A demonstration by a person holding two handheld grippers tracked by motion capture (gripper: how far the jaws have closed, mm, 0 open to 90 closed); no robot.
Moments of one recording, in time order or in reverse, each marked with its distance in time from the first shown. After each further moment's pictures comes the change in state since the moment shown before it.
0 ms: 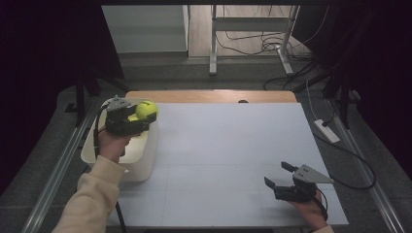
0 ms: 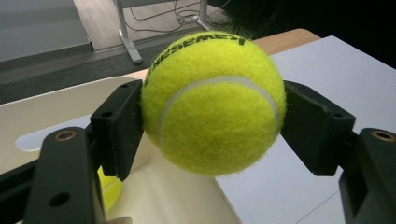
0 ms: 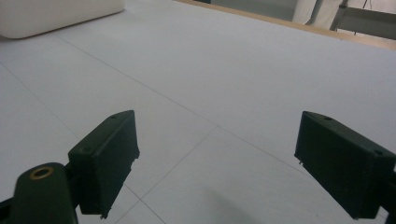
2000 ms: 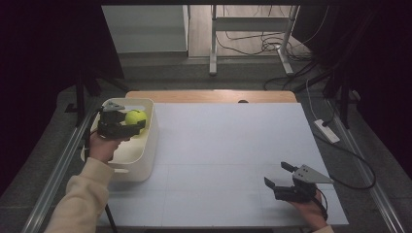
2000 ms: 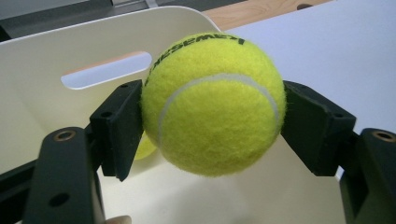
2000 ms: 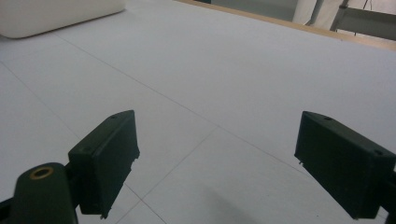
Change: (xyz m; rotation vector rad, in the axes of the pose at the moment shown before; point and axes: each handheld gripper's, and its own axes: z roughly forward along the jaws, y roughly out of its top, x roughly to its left) left arm 0.029 -0.018 0.004 0.173 0.080 -0.020; right arm 0.001 0.000 0.000 0.001 0.001 -0.004
